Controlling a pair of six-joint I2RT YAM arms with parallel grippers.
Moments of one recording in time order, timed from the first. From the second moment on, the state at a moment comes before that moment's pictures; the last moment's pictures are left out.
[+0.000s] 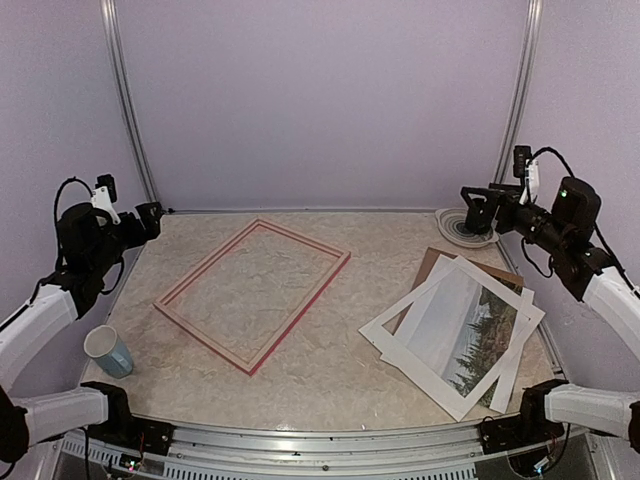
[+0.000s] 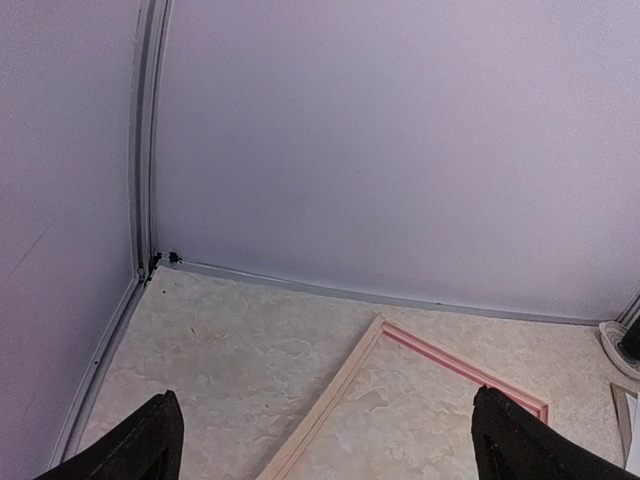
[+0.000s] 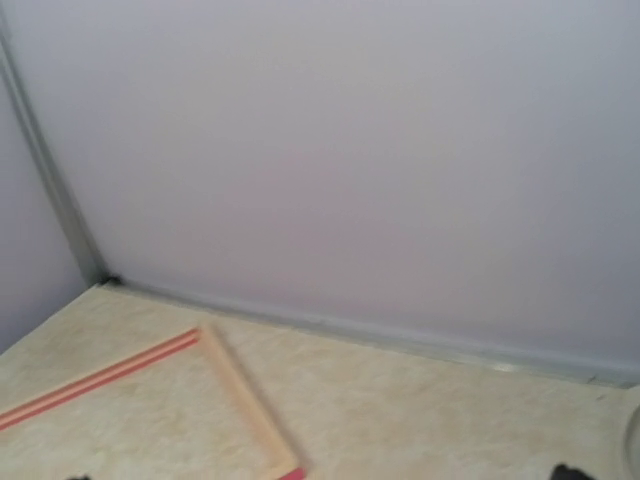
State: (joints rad) left arm -0.04 0.93 0.64 0.20 0.00 -0.24; right arm 0.15 0.92 0.82 0.11 -0.39 0.17
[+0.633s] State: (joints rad) left arm -0.23 1.09 0.78 0.08 0.07 -0.23; right arm 0.32 1.32 0.93 -0.06 -0.46 0.26
